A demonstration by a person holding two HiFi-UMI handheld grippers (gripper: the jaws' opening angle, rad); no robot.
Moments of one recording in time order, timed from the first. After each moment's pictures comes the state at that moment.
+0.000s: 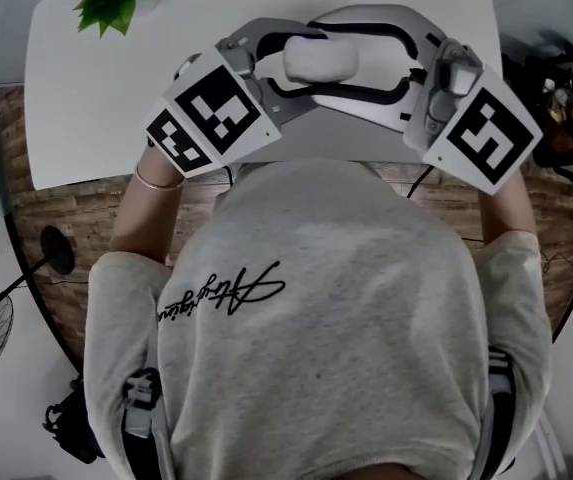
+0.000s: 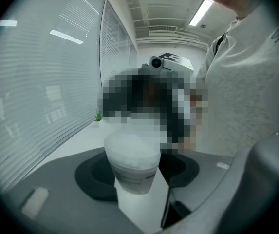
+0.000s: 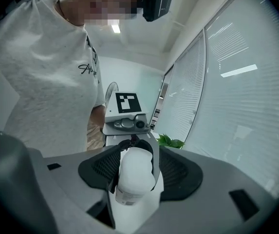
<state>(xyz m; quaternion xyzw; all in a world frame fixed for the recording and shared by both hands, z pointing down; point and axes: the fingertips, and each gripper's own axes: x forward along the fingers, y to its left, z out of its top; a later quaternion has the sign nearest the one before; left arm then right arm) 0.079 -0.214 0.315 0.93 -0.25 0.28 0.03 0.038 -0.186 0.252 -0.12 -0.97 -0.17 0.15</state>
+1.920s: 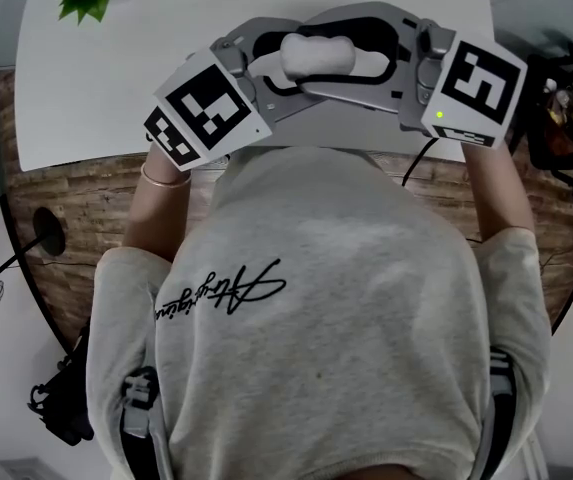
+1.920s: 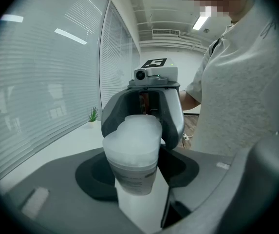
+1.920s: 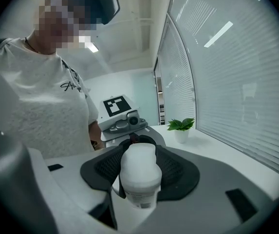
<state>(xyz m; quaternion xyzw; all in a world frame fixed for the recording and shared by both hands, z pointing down) 0.124 -0.212 0.335 0.93 -0.25 0.25 0.04 0.075 -0.190 0.286 -0.18 -0.97 0.03 0.16</state>
